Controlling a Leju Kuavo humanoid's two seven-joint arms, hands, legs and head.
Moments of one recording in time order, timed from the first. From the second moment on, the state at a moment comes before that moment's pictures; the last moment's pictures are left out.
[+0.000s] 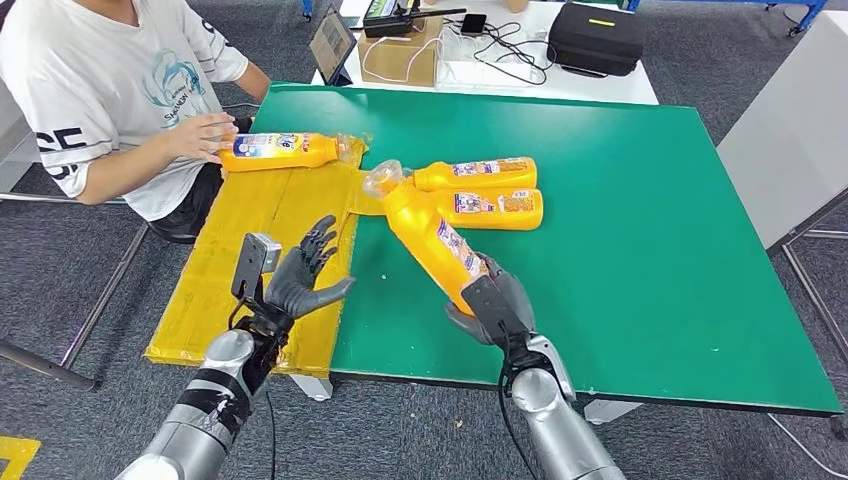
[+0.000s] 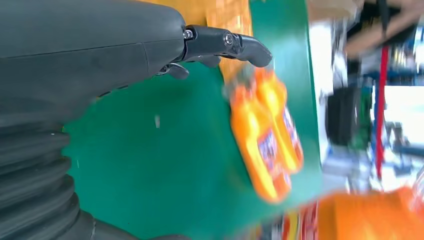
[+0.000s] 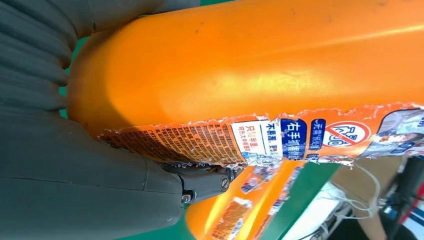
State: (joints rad) left arm -0.40 -0.09 -0.08 -0.92 0.11 -0.23 -0.34; right arm -0.31 0.12 0.29 -1.04 0.38 -0.25 -0.20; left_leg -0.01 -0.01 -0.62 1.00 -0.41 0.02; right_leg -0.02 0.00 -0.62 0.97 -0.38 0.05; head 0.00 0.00
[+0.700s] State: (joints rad) left arm -0.41 -0.11 -0.22 -0.92 0.33 -0.36 -0.28; right arm -0.38 0.23 0.42 -0.87 0.42 -0.23 -0.25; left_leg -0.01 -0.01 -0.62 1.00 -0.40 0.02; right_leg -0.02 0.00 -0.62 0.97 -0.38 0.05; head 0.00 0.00
